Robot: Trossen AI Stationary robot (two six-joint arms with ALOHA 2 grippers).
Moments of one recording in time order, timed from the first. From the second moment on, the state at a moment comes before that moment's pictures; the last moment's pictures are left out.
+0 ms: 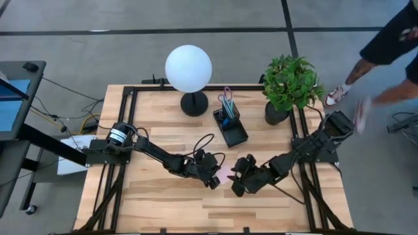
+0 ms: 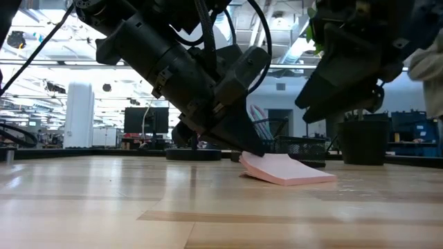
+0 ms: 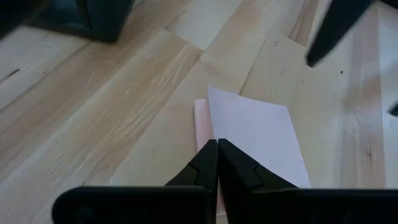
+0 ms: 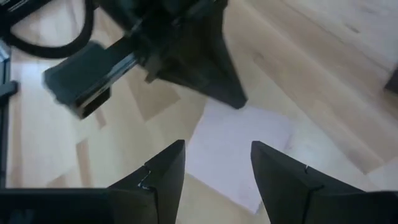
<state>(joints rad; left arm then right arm) -0.32 2.03 1.09 0.23 -0.44 -0.69 0.57 1.64 0.82 -0.07 0.52 0.93</state>
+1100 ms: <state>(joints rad) -0.34 2.03 1.09 0.25 -0.44 -0.54 0.35 1.64 0.82 -0.13 0.16 0.78</state>
